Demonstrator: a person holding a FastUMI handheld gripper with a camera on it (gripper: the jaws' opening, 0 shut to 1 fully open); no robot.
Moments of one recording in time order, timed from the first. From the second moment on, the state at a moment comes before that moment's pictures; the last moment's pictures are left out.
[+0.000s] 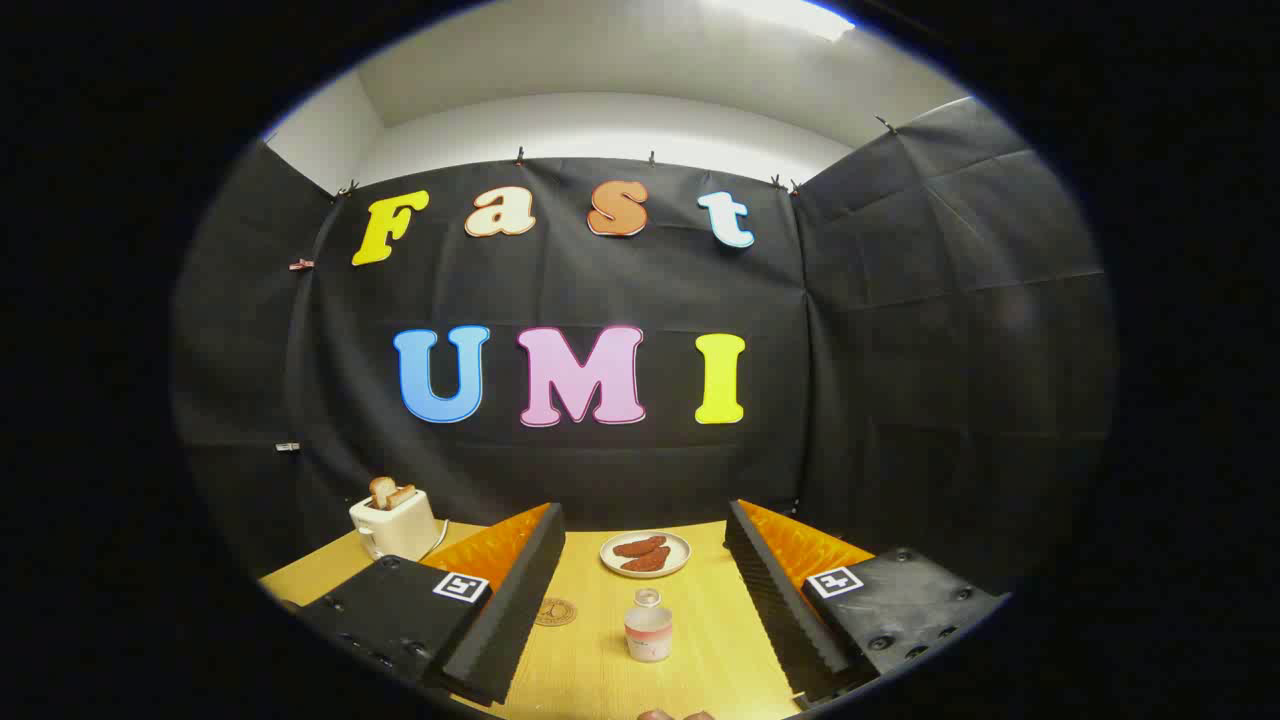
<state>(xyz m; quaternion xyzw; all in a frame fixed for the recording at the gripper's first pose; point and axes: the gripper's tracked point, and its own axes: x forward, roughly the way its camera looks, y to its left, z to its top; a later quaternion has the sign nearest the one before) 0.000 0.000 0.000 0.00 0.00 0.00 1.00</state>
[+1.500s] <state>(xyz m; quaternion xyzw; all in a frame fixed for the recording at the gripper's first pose) 0.078 0.023 -0.129 -0.04 0.04 0.09 0.99</state>
